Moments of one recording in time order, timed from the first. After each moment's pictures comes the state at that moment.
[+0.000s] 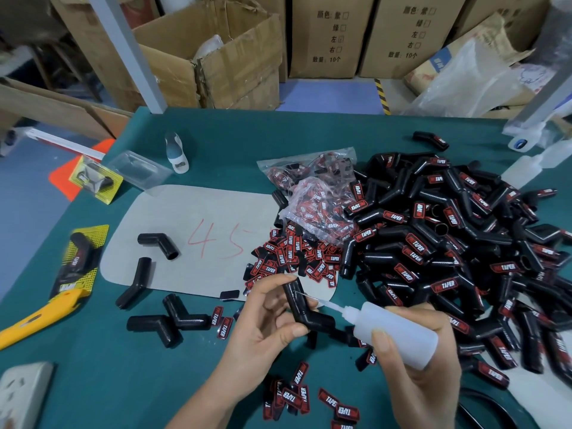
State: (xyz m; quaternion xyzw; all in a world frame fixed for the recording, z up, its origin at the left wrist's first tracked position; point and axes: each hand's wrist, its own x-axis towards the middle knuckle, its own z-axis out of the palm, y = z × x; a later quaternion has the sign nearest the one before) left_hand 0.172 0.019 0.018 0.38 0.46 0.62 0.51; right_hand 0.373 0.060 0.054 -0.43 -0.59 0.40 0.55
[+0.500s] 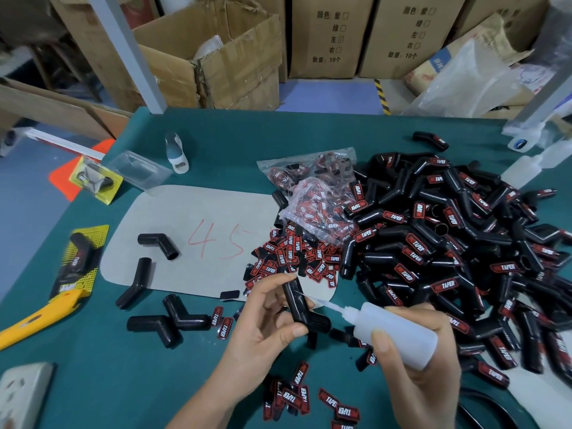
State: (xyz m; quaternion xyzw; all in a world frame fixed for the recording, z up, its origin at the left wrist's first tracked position) left_hand 0.170 0.016 0.019 0.43 0.50 0.60 0.47; right_hand 0.373 0.059 0.054 -0.44 -0.60 0.40 0.54
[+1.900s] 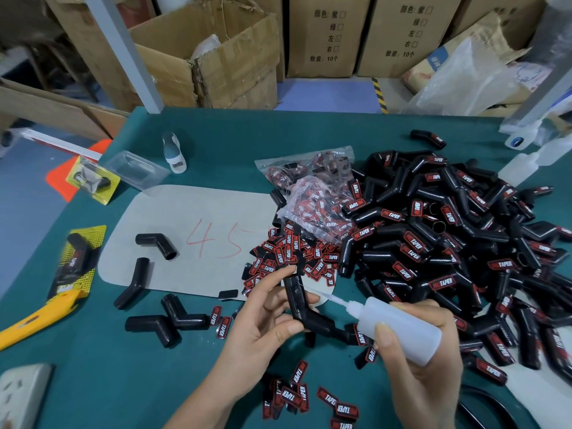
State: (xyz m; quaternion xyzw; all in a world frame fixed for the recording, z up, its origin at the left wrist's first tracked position) left_hand 0.170 0.020 0.028 0.41 0.45 0.60 0.51; right_hand 0.374 0.061 0.055 -0.44 -0.59 0.39 0.55
